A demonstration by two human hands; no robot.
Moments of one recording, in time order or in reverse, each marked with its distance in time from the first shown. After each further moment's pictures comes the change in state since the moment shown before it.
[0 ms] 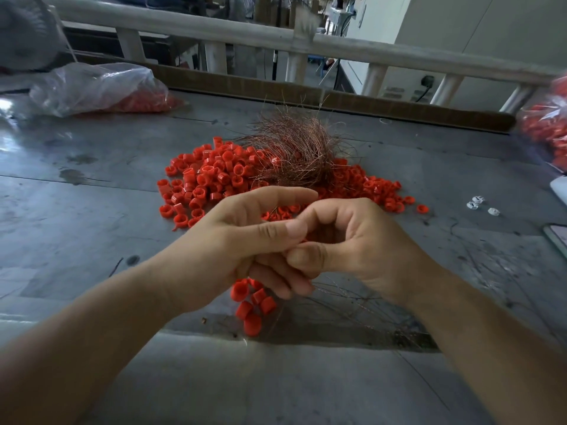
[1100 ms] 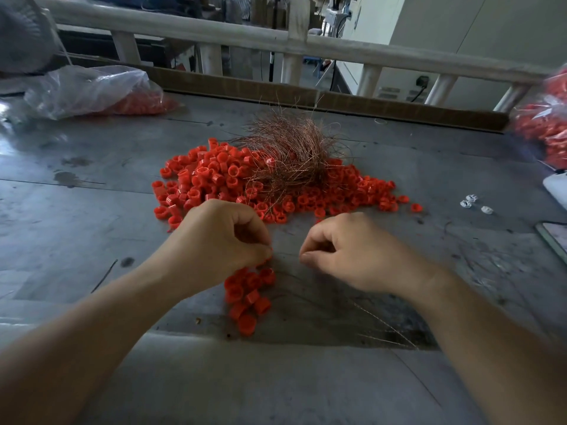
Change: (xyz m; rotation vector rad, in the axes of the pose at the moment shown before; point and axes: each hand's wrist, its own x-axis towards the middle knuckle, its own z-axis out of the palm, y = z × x) left_hand 0.012 -0.020 -0.018 0.966 0.455 0.046; right_hand 0.006 0.019 -0.015 -0.877 0.048 0.250
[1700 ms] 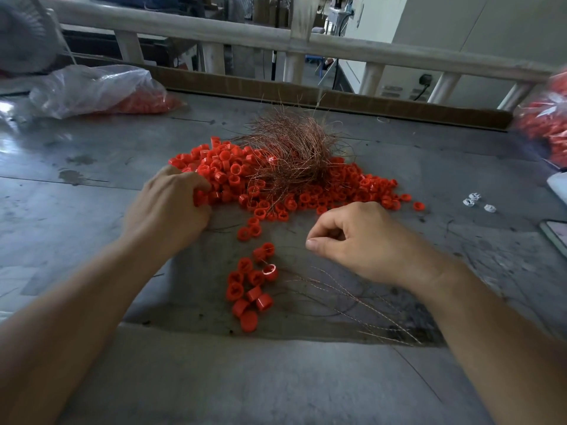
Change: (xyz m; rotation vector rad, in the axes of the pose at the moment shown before) left_hand 0.025 -0.036 -0.025 0.545 0.269 -0.237; right_hand -0.003 0.001 -0.008 -0.027 0.085 0.004
